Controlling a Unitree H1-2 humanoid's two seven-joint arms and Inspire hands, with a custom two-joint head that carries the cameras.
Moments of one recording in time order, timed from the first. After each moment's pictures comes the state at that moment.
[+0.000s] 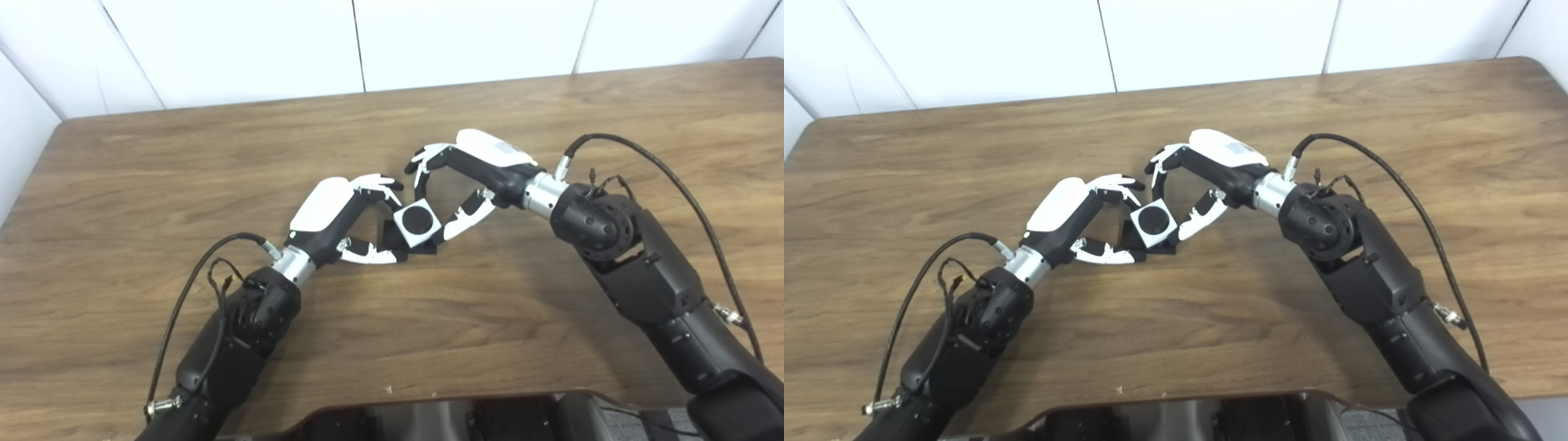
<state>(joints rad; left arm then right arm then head) -0.30 0.27 -0.42 0.18 0.59 -0.19 -0.03 -0.47 -0.34 0.35 0.02 -0.52 -0.04 0.44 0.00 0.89</state>
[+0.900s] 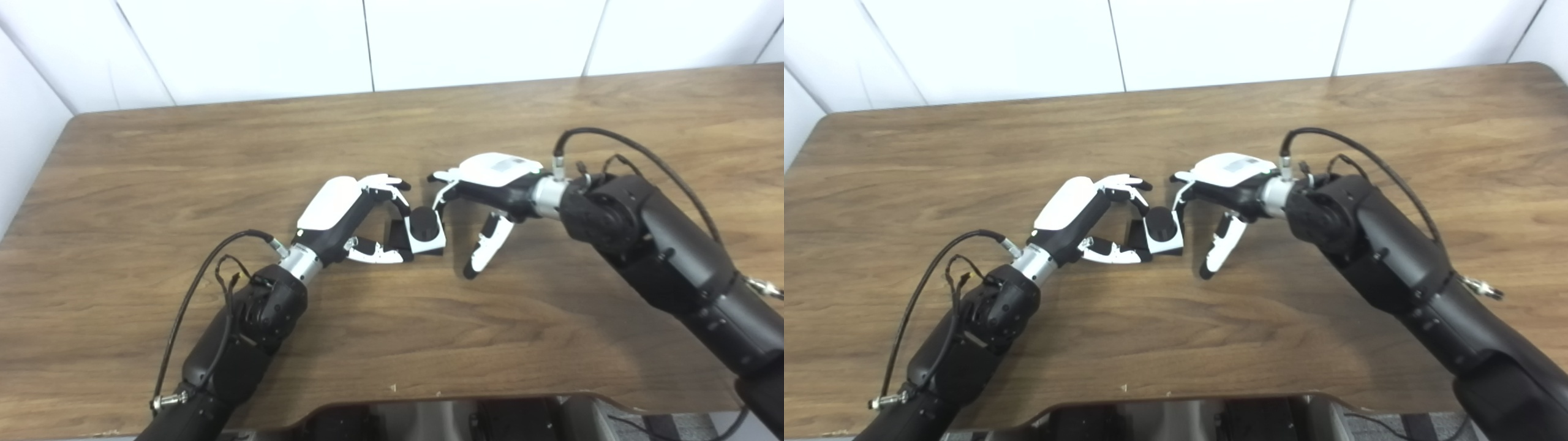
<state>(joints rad) -0.30 0.27 -0.42 0.18 0.59 -0.17 -0.03 -0.51 -0.50 0.53 -0.10 -0.69 0.14 0.68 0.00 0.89</state>
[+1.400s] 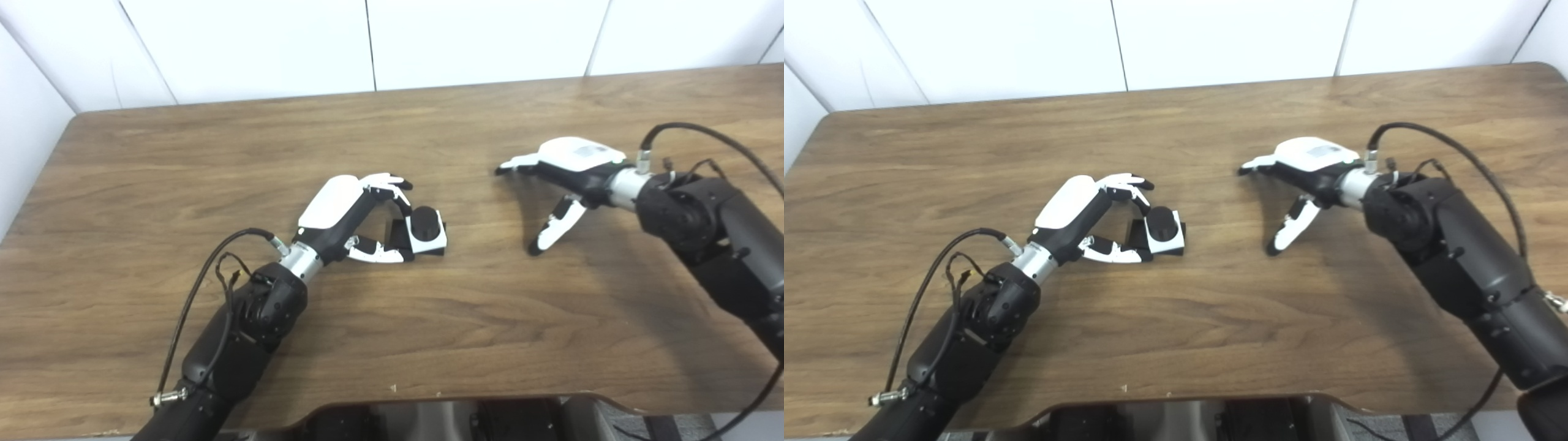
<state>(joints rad) -0.31 0.28 -0.42 0.20 0.59 -0.20 -0.03 -0.48 -0.61 0.39 -0.02 -0.69 0.10 0.58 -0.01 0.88</state>
